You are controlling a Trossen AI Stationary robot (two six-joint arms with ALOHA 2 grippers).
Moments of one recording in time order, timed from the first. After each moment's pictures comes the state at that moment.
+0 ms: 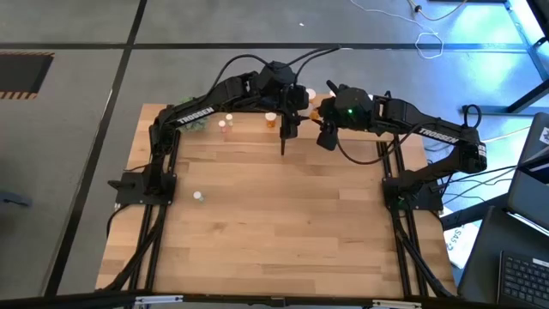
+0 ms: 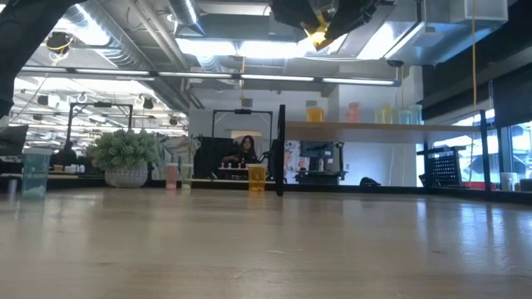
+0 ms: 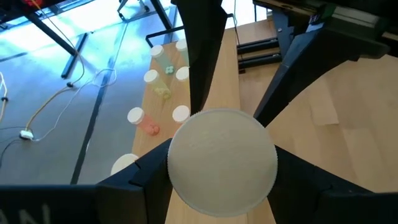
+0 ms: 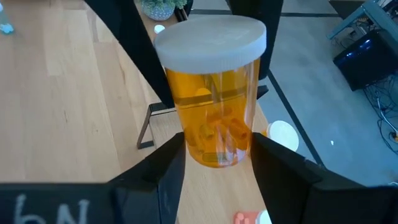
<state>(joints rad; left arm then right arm) 0.31 1.98 2.28 -0.80 -0.04 0.40 -0.24 1.35 1.50 -0.83 0.32 -0.16</state>
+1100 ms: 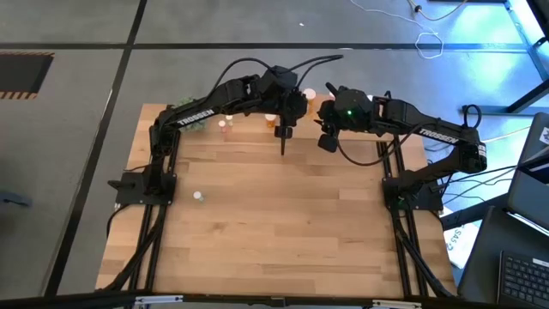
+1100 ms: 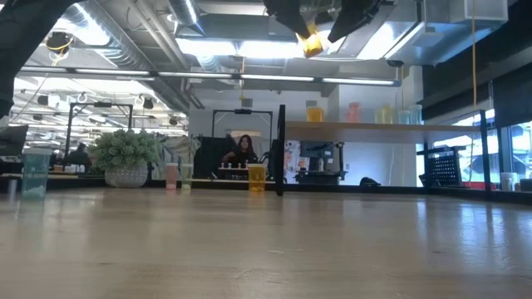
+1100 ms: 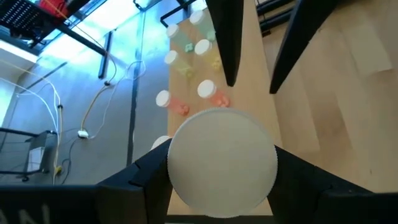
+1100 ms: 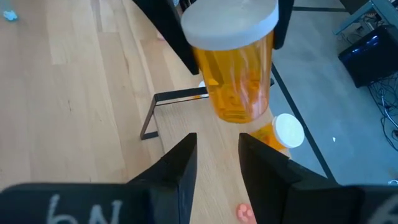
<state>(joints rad) 0.28 1.98 2.28 -0.85 -0.20 0.62 -0.24 1.35 1.50 -0.86 0.31 -0.16</state>
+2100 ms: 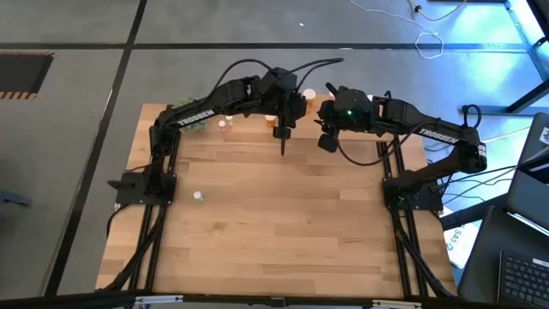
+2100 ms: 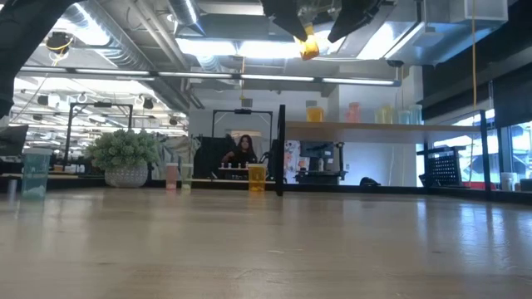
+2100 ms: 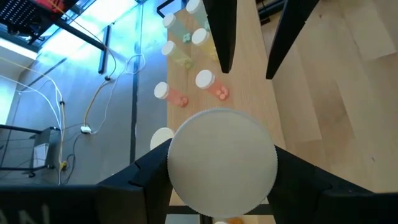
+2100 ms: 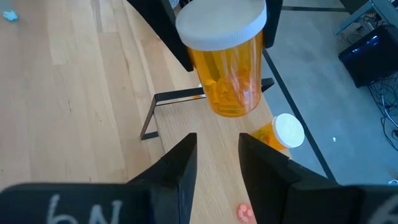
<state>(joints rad) 0.28 1.98 2.27 -0.88 -0.22 0.64 -0.24 1.35 1.50 -0.86 0.31 -0.16</state>
